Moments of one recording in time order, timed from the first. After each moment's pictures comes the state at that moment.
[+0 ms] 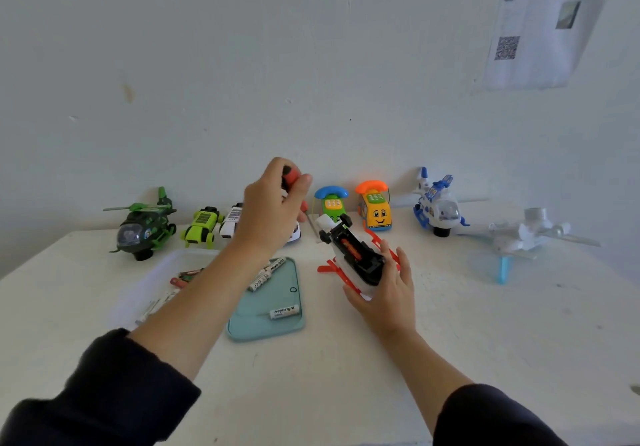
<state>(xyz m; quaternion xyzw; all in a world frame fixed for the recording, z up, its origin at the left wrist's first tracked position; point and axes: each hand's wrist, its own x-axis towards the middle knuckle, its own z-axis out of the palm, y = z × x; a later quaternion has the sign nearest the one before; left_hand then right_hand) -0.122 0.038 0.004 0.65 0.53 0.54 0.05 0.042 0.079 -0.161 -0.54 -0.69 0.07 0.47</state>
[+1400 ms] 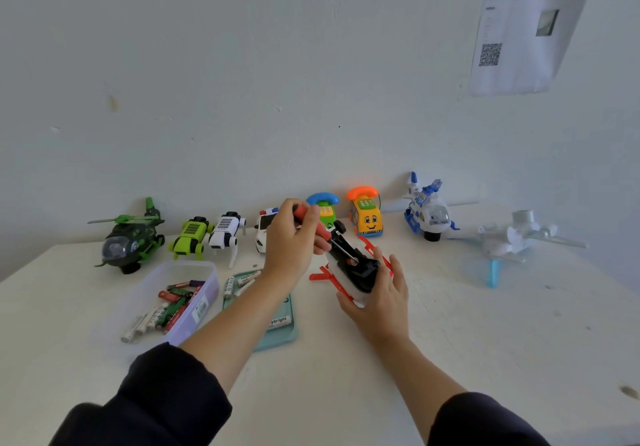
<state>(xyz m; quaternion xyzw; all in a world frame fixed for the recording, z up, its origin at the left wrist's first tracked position) -0.092 0.073 -0.048 0.55 0.48 0.64 0.23 0.043 0.092 -0.174 -0.55 -0.68 0.05 0.48</state>
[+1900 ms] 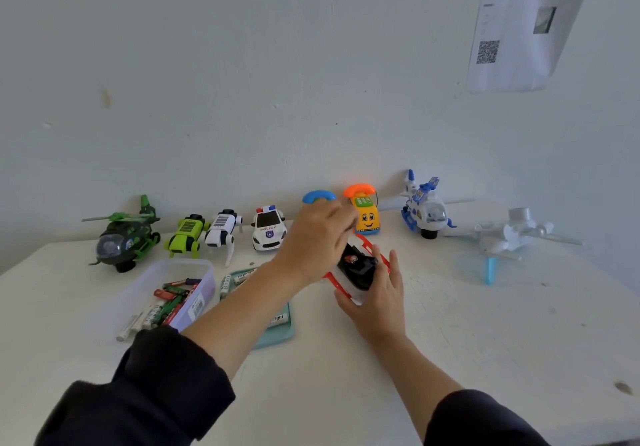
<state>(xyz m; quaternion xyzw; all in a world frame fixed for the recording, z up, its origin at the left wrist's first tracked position) -0.082 0.079 -0.039 0.83 0.37 0.37 -0.19 0.044 0.091 -0.171 -0.54 -0.69 0.09 0.48</state>
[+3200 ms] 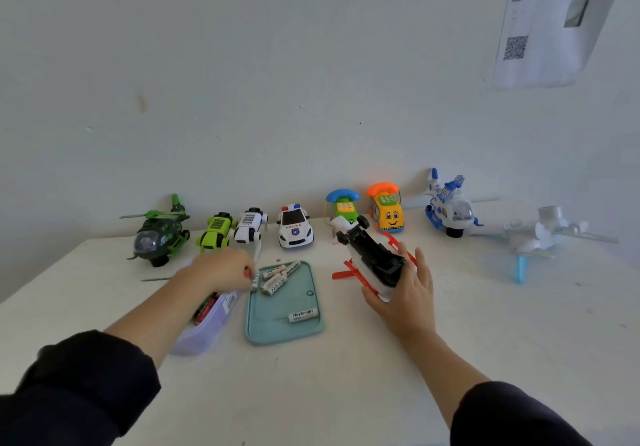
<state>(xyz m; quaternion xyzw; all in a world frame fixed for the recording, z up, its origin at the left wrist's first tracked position) -0.254 0.063 -0.064 0.68 0.72 -0.11 0.02 0.041 0.087 -0.168 -0.55 -0.69 0.04 0.47</state>
